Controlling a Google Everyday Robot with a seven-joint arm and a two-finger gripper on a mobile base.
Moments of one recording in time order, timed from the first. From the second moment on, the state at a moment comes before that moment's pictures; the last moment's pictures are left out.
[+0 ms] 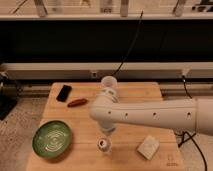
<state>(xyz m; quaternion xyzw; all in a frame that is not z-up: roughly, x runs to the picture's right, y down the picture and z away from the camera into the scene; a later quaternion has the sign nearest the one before) 0.014 0.227 0.701 -0.34 -0.06 -0.22 0.91</state>
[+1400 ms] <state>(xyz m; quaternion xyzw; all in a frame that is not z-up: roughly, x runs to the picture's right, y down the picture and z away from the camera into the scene) 0.009 0.273 0.650 -0.36 -0.11 -0.21 0.90</state>
